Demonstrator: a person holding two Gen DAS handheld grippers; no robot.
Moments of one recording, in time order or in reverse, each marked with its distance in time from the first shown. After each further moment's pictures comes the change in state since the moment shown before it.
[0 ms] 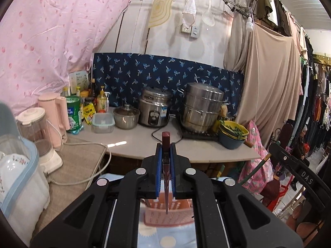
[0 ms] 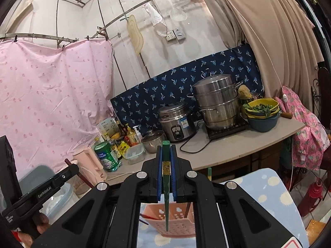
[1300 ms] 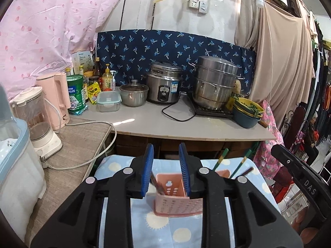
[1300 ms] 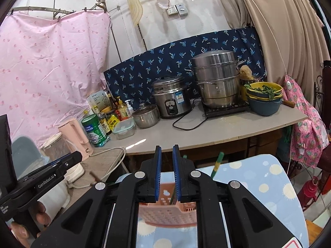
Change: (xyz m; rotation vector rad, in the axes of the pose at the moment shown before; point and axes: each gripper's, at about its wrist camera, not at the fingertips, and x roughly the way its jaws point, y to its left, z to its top) left arm 0.052 0.016 -0.059 0.023 0.143 0.061; right arm 0.051 -0.011 -0.062 -0.071 0.152 -0.037
